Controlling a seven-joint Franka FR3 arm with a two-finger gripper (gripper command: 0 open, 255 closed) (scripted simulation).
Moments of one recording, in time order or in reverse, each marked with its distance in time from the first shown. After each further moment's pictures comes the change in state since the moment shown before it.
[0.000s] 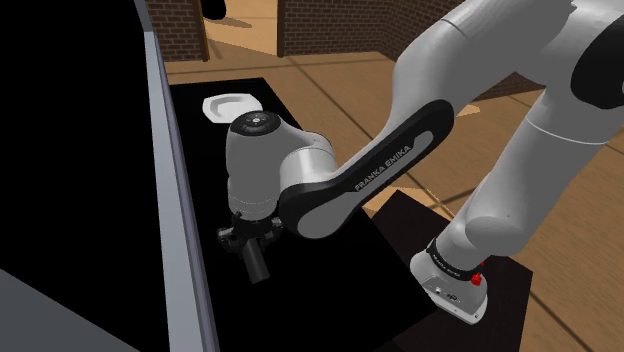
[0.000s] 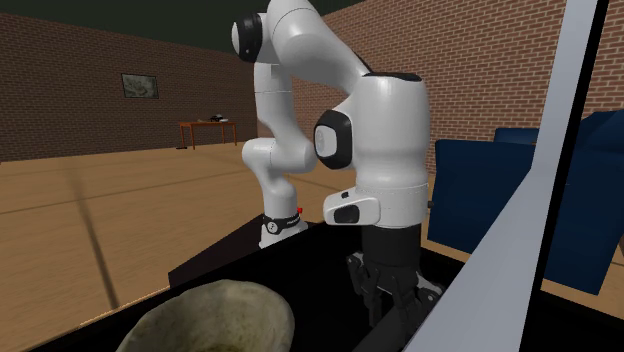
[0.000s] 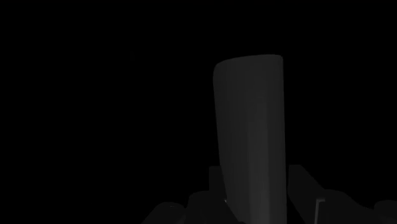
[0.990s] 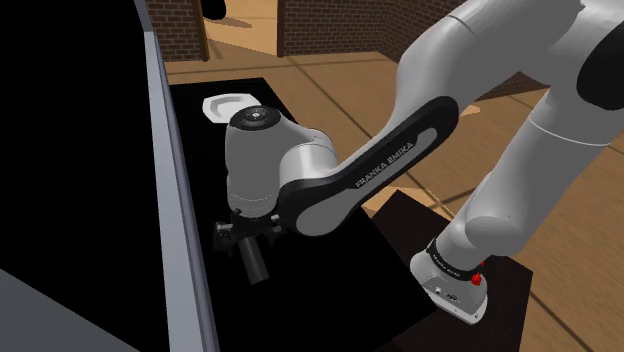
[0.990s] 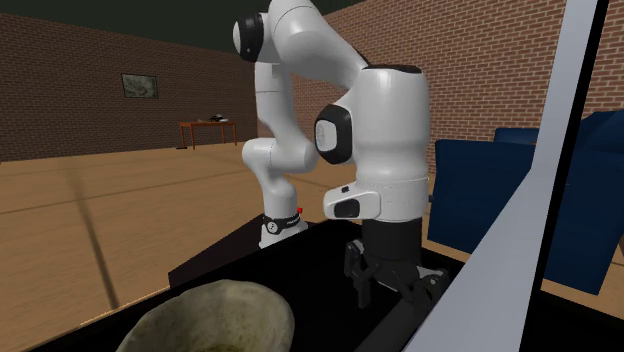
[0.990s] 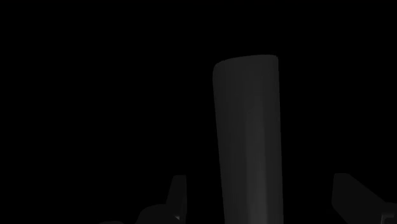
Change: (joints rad) arm -0.005 -0.017 0.005 0.007 0.025 -0.017 -0.018
